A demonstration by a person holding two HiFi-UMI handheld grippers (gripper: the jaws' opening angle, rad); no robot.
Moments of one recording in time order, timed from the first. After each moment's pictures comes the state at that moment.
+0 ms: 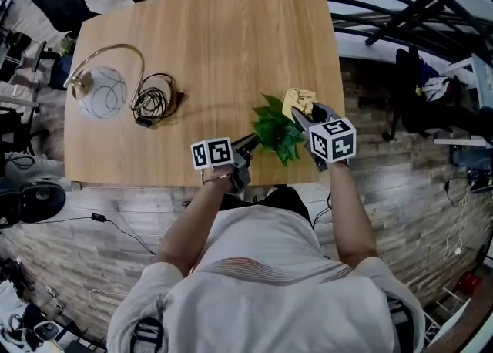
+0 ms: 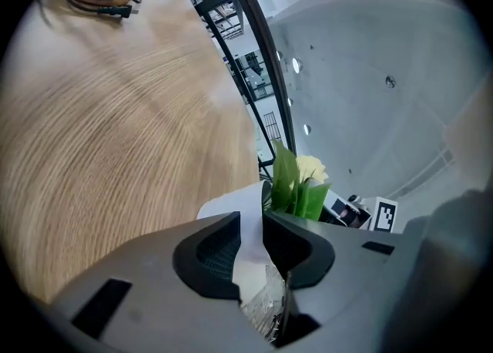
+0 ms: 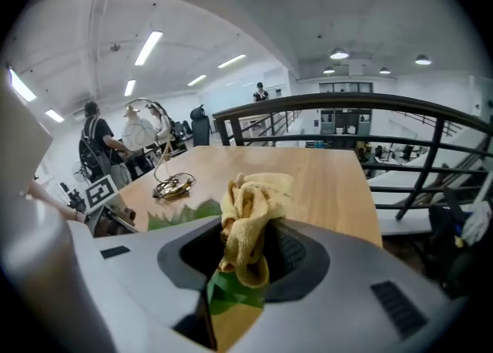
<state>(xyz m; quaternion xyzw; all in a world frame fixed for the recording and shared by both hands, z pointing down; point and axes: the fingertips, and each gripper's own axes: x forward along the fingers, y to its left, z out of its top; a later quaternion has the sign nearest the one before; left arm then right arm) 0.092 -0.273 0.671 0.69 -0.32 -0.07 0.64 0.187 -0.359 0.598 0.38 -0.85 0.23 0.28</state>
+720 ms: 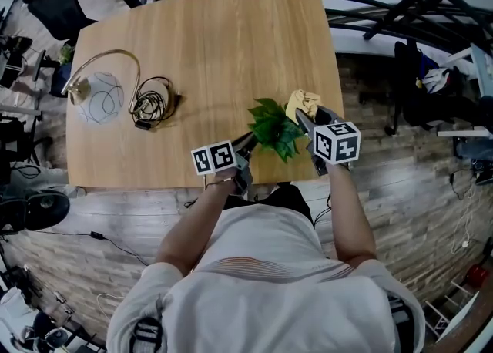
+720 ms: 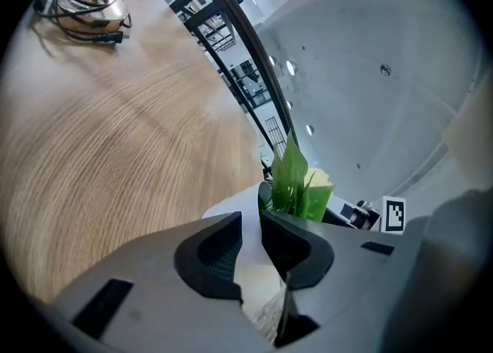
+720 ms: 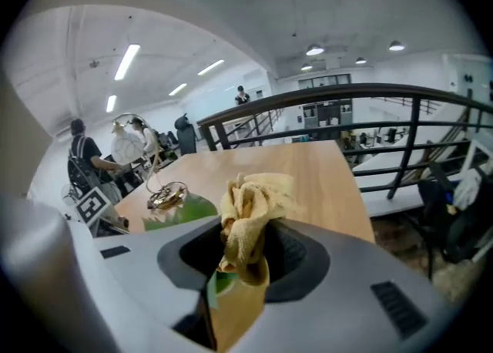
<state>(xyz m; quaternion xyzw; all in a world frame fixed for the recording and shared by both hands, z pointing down) 0.090 -0.273 0.668 0.70 -0.37 -0.05 0.60 0.212 -0.346 0.598 0.42 -0.83 0.28 0.25</state>
